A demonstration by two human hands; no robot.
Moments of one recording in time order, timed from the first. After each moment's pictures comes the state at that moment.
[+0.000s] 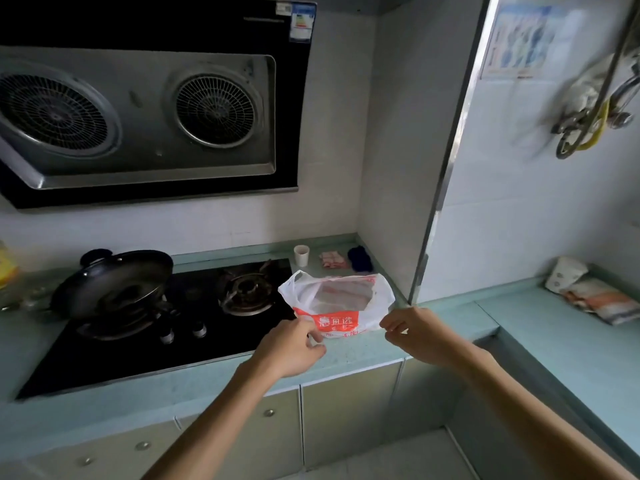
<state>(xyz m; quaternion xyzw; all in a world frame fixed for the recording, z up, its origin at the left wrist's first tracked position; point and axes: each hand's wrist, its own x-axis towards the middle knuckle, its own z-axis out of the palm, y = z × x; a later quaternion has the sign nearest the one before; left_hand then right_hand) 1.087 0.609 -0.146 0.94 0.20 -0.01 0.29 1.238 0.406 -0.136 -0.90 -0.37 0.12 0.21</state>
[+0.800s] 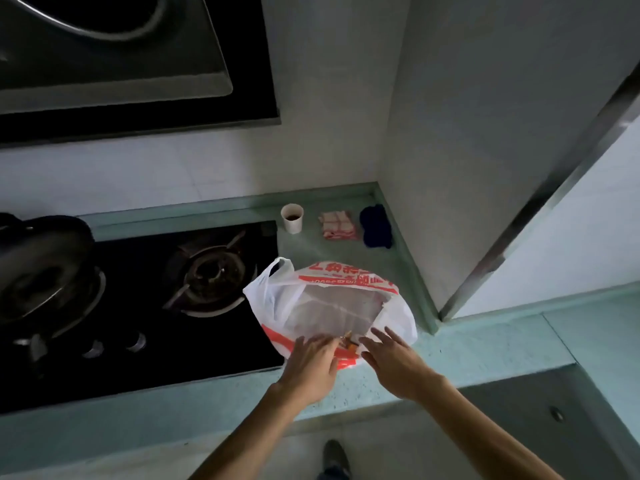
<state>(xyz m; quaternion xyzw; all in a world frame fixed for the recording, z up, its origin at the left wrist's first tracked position) 1.348 0.670 -0.331 0.96 0.16 -0.06 0.20 1.477 0.524 -0.351 -0.83 -0.53 0.18 0.01</state>
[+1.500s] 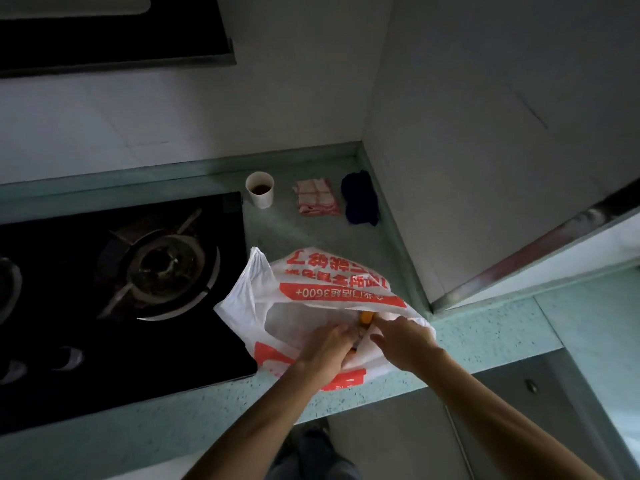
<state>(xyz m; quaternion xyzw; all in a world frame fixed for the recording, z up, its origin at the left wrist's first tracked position) 1.439 0.672 -0.397 0.96 0.05 -0.11 0.24 1.552 0.535 -0.390 -0.90 -0.36 0.23 -0.11</state>
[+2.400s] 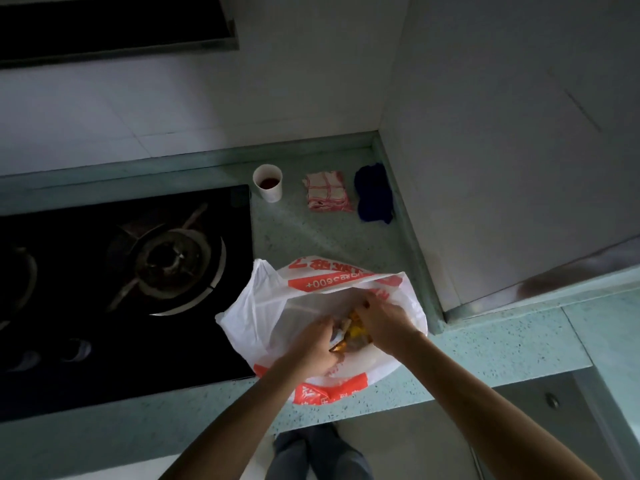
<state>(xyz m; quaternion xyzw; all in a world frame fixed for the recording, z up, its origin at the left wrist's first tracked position) 1.441 0.701 -0.424 0.88 0.23 -0.20 0.37 1.573 0.592 -0.405 -0.86 -0.42 0.28 0.01</state>
